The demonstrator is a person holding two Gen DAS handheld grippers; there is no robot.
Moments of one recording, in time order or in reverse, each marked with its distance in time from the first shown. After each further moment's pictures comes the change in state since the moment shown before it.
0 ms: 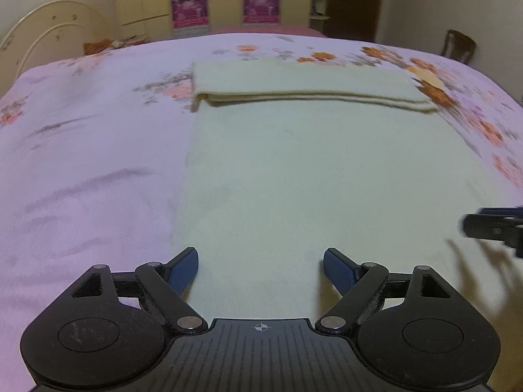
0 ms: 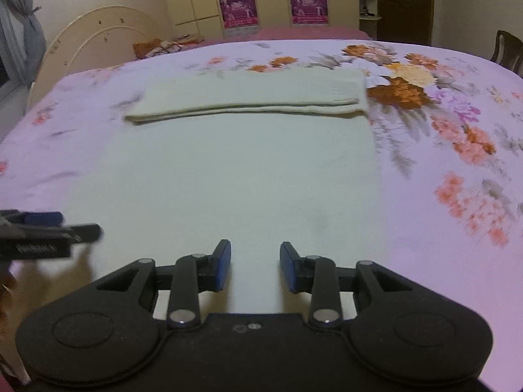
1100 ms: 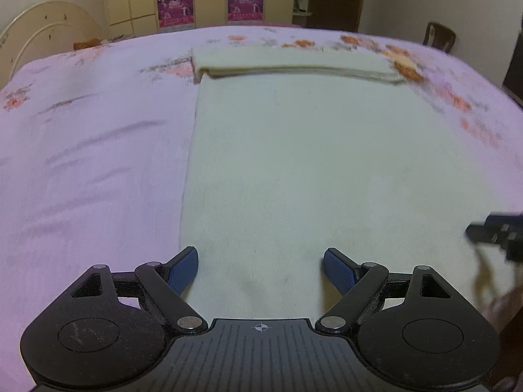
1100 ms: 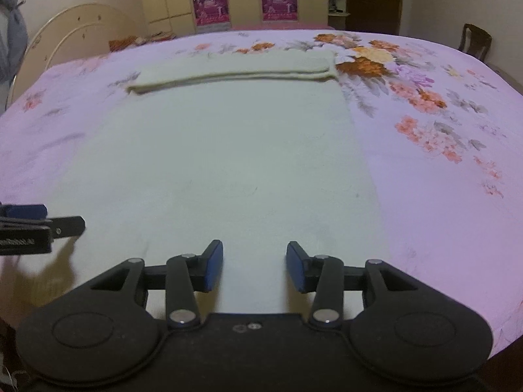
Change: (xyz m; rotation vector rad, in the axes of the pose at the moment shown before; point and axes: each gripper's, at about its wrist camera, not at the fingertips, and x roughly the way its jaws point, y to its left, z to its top) left arm -0.050 0.016 -0.067 0.045 -0.007 -0.036; right arm -0.041 0.026 -0.075 0.032 0.031 -0.155
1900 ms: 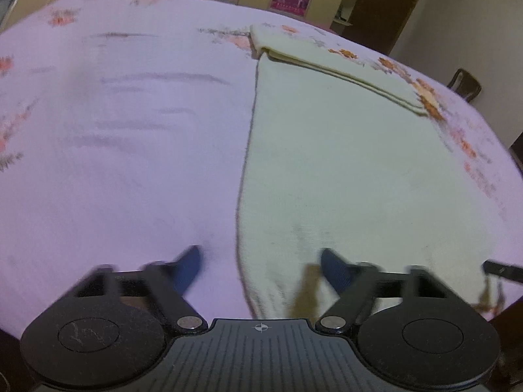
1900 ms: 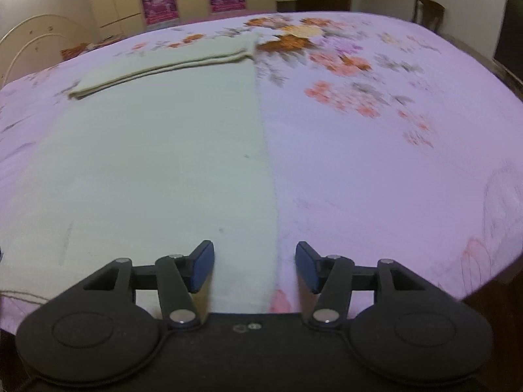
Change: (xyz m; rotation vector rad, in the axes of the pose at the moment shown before) left arm -0.026 0.061 -0.028 -0.303 0.064 -0.087; right arm -0.023 -0.070 -0.024 0.167 0.031 -0.107
